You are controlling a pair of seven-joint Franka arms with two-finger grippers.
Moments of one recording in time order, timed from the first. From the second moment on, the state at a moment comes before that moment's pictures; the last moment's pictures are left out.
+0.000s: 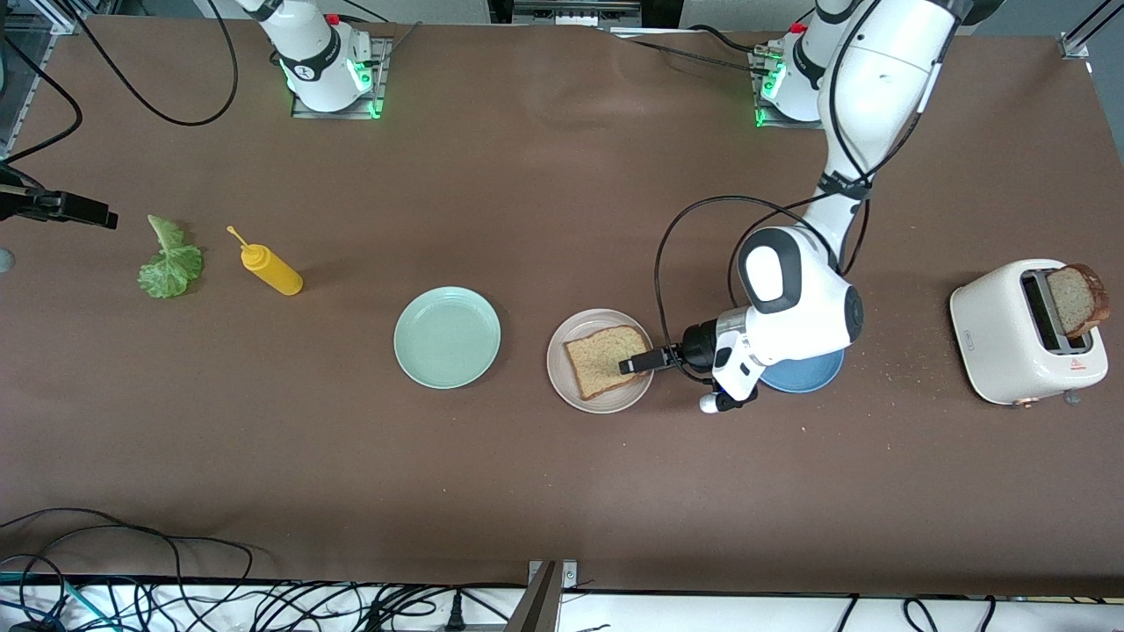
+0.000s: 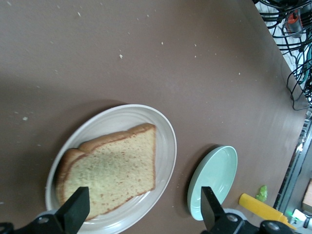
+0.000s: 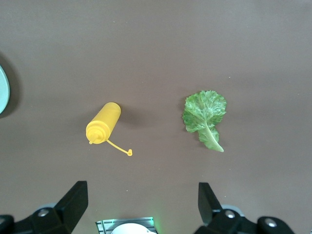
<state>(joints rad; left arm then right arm) -0.31 0.65 -0.06 -1.63 -0.98 2.34 0.04 -0.04 0.11 -0.16 -1.66 -0.04 1.54 -0.10</state>
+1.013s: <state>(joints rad) -0.21 0.38 0.11 -1.84 -0.40 2.23 0.04 -0.04 0.11 -0.16 -1.66 -0.04 1.54 -0.10</state>
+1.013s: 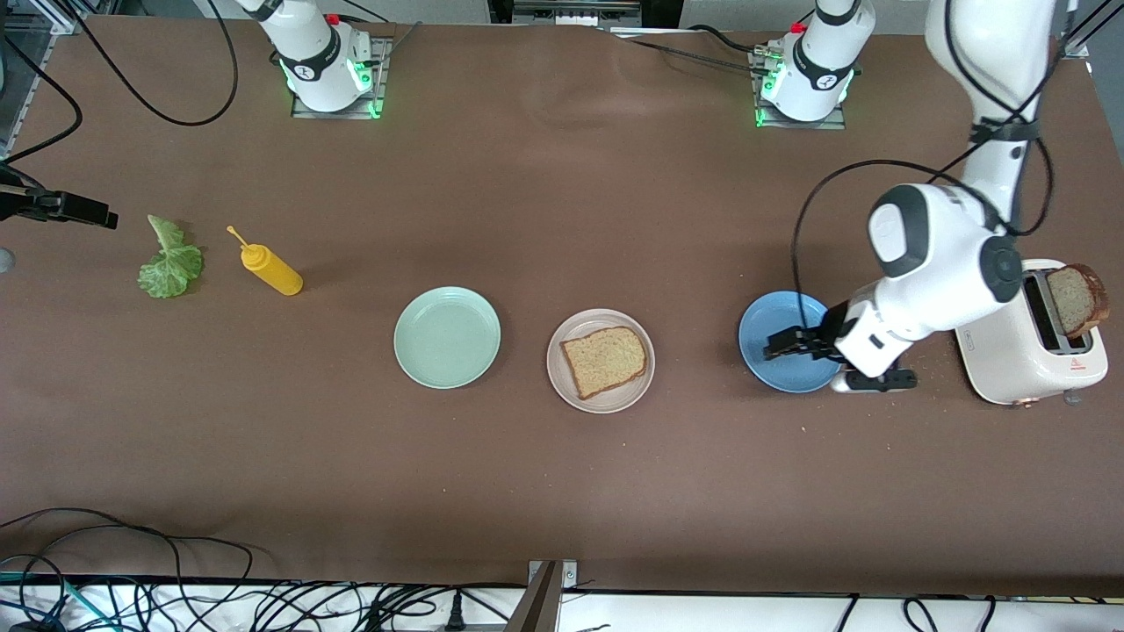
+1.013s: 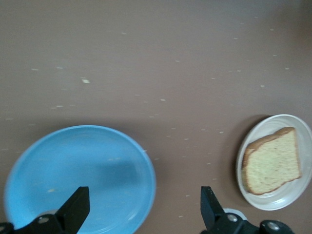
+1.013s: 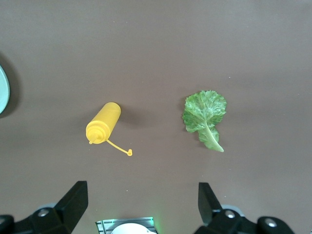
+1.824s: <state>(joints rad) -0.11 0.19 0.16 -1.83 -0.10 2.16 0.05 -0.04 0.11 -0.16 -1.66 -0.04 1.54 -0.10</state>
